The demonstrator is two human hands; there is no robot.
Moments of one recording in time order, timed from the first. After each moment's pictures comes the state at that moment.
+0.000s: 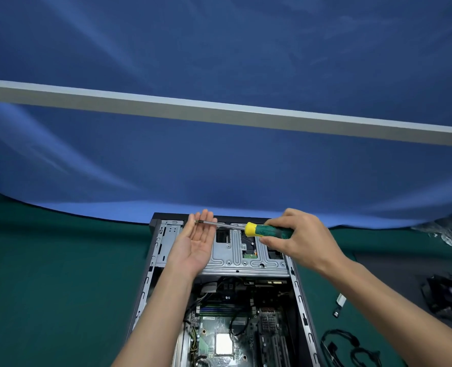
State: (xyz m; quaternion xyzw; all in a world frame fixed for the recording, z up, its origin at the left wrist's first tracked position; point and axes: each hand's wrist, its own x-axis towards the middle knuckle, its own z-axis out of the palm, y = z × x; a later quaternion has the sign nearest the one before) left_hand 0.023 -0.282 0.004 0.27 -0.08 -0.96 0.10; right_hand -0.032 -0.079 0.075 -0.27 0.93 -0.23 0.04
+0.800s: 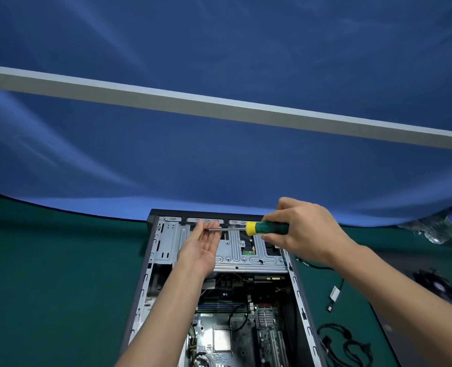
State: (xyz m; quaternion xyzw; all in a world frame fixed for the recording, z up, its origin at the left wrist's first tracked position) left_hand 0.026 -0.270 -0.001 0.36 -0.12 -0.92 0.08; right_hand -0.024 -0.091 0.102 -0.37 0.93 -0.05 -0.01
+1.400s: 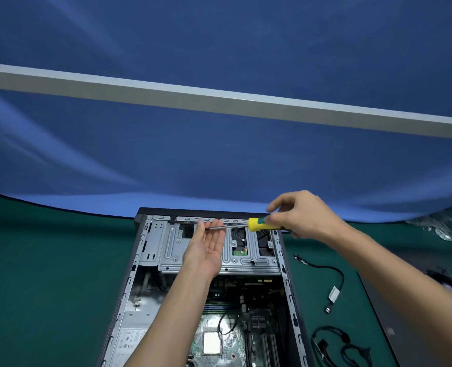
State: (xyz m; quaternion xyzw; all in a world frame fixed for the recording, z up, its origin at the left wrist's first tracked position) left_hand -0.003 -0.235 -0.010 0.38 -0.10 -0.91 0.10; right_hand -0.074 -0.077 0.097 -0.16 0.92 -0.31 0.19
